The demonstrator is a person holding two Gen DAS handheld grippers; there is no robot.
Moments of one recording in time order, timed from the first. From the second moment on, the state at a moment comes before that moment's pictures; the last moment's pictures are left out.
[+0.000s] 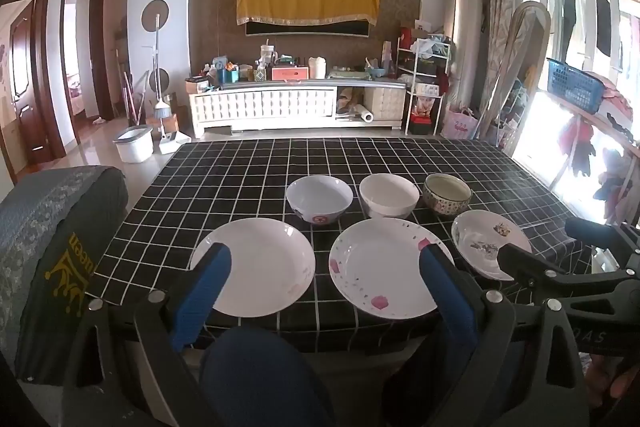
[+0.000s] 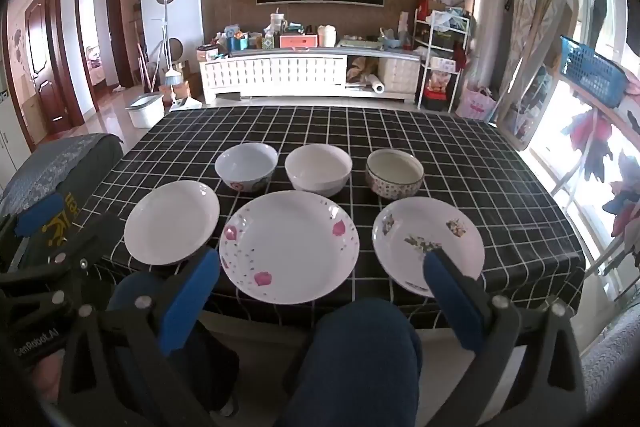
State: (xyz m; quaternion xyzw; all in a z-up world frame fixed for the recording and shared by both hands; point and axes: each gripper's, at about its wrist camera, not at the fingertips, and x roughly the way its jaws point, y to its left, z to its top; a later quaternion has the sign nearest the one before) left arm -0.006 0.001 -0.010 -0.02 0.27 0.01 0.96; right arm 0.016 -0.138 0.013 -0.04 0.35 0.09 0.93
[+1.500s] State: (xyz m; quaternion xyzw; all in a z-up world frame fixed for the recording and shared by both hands) left arm 0.110 0.156 -0.007 -0.09 0.39 0.09 0.91; right arm 0.156 0.004 0.005 -0.09 0.40 0.23 0.88
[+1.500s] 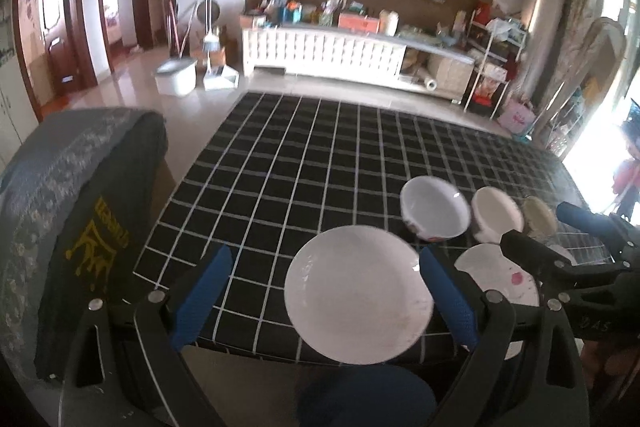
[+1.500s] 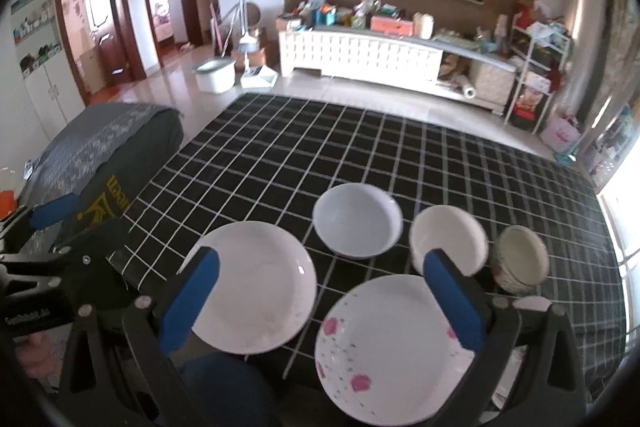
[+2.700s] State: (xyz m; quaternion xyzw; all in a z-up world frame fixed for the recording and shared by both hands) left arm 0.170 0.201 -0.157 -0.15 0.55 0.07 0.82; right arm 0.220 0.031 -0.148 -0.09 0.57 0.25 0.78
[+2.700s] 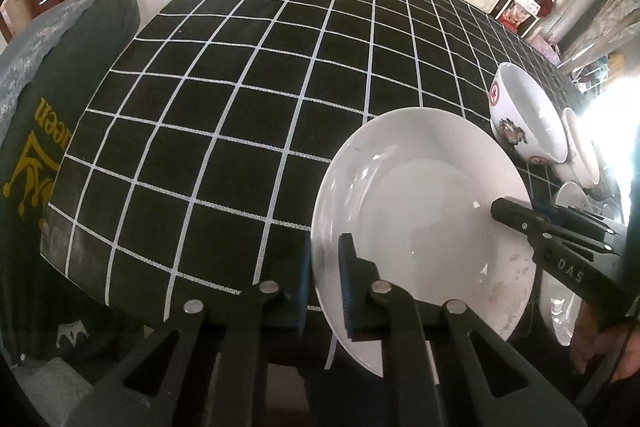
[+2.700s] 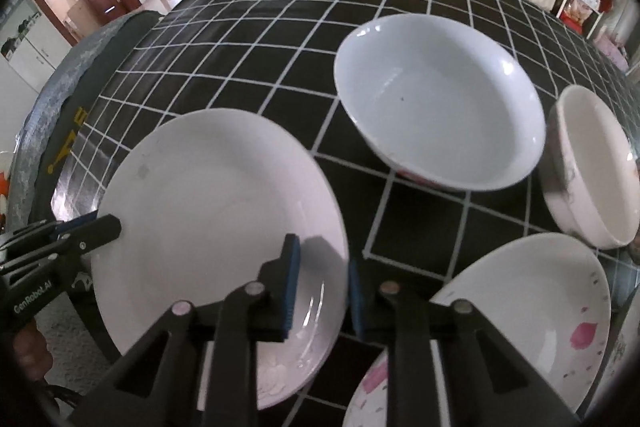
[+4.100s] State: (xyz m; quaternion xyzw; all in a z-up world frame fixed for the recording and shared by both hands) left arm 0.161 0.022 -0.081 -0.06 0.52 -0.06 0.85; right arm 0.179 -0.156 -0.065 0.04 0.52 0.16 0.84
